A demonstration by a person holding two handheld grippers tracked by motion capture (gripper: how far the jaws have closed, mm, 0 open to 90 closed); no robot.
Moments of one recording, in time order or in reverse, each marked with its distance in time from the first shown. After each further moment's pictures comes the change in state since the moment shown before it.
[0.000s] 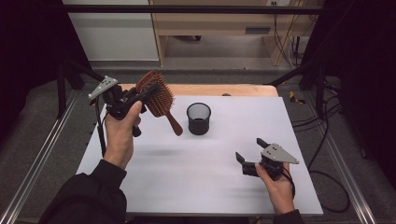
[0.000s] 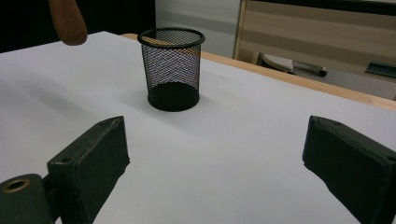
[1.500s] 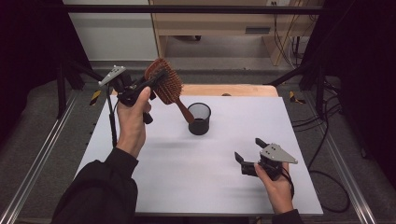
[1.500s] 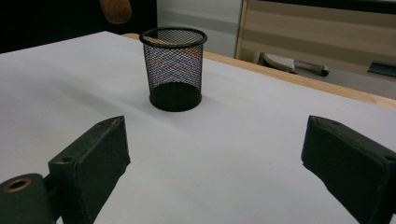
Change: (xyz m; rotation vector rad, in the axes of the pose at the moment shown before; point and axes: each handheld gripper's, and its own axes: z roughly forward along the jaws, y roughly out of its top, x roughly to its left) left arm 0.003 0.011 0.040 -0.073 -0.022 -0.076; right arm 0.002 0.000 0.003 0.001 0.006 0.000
